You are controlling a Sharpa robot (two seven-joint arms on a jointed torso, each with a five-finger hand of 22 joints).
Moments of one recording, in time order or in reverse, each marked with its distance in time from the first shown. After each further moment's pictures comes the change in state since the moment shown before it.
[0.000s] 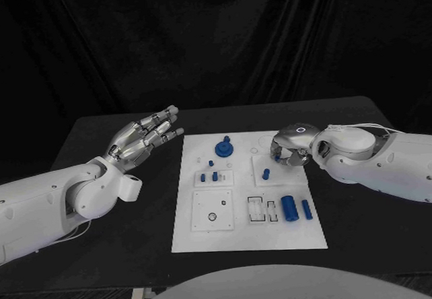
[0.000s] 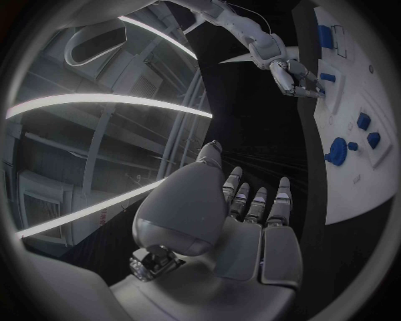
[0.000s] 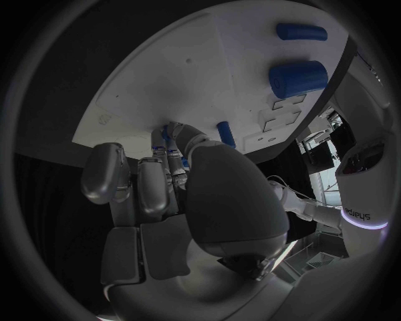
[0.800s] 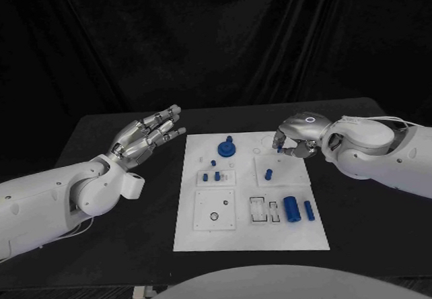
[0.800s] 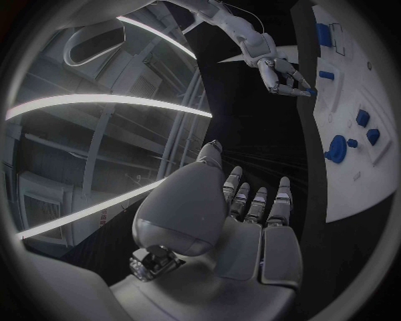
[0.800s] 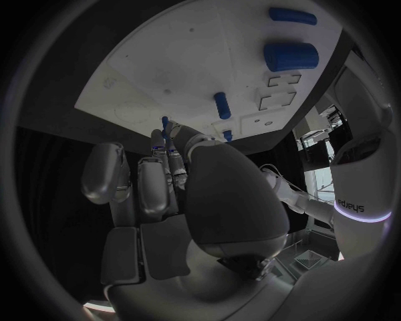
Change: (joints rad) left arm -0.001 0.004 0.000 -0.013 0.000 0.001 0.000; left_hand 0.002 -0.002 -0.003 -0.003 0.004 0.007 0.000 0.004 0.001 0.003 0.003 0.005 0.001 0.004 0.004 0.004 0.001 0.000 0.004 0.004 0.000 0.003; right arm 0.066 -0.066 -0.001 0.105 0.001 -0.062 0.005; right_hand 0.010 -0.003 0.060 -0.004 -0.138 0.003 0.003 0.000 0.007 0.011 0.000 -0.019 0.000 0.004 -0.004 0.000 -0.003 0.000 0.000 0.000 0.000 0.000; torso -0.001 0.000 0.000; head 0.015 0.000
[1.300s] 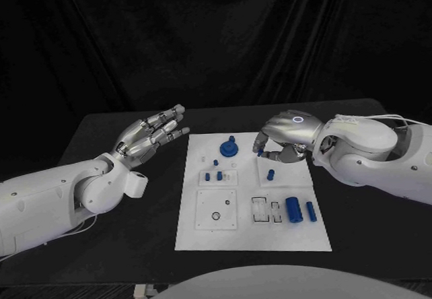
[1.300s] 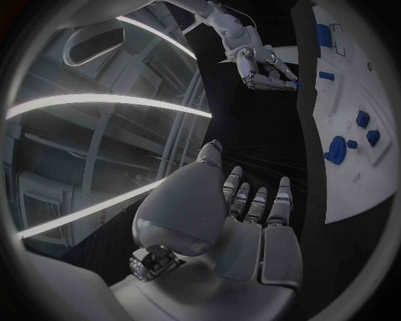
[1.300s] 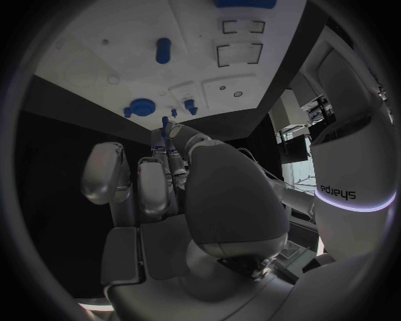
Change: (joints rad) left arm -0.001 0.004 0.000 0.000 0.000 0.001 -0.003; left_hand 0.000 0.000 0.000 0.000 0.000 0.000 0.000 0.000 0.000 0.000 0.000 0.000 0.000 0.000 0.000 0.000 0.000 0.000 0.004 0.004 0.000 0.000; right arm 0.048 -0.008 0.000 0.217 0.000 0.005 -0.015; right_hand -0.001 -0.001 0.012 -0.001 -0.002 0.005 -0.006 0.000 0.002 0.006 0.001 -0.005 0.000 0.000 0.000 0.000 0.006 0.000 0.004 -0.004 0.000 0.001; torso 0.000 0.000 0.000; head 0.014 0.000
